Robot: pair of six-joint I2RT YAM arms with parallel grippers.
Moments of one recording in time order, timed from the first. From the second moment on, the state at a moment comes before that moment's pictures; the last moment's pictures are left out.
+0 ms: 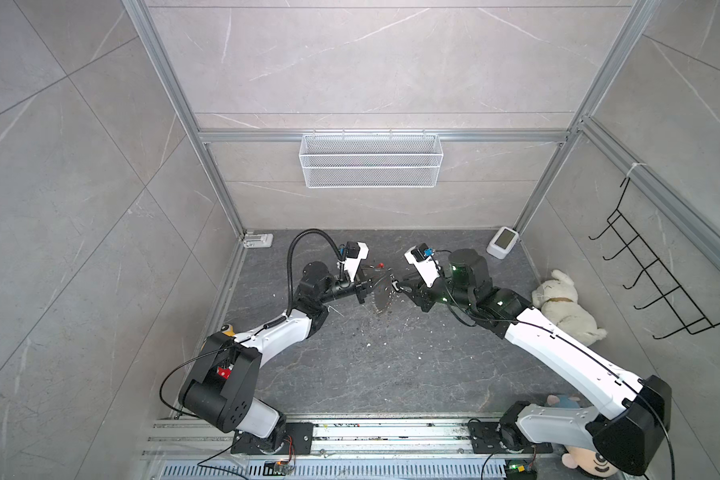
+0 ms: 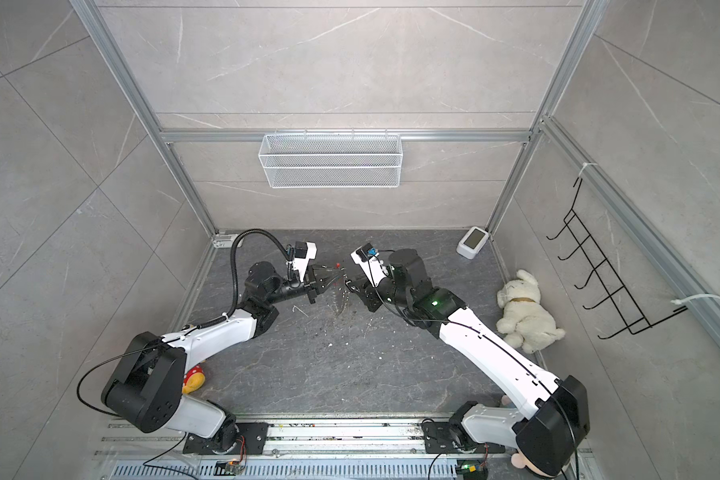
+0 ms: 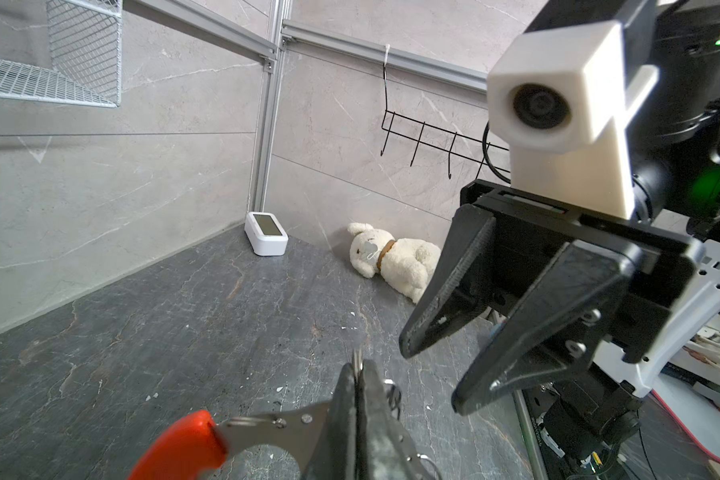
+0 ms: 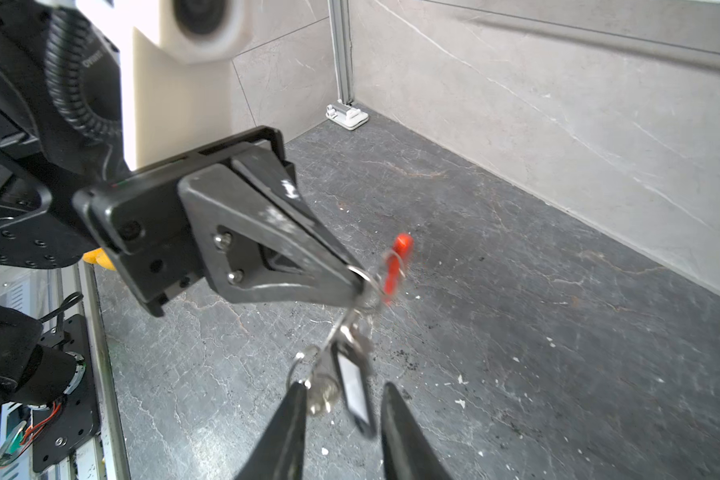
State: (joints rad) left arm -0.49 1.49 0.82 0.79 0.81 -0.30; right arm 0.59 1.26 1.13 -0.33 -0.33 -0.03
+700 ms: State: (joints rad) left arm -0.49 1.50 0.86 0.79 0.83 -0.31; right arm 0.51 1.44 1.16 -0.17 -0.62 0.16
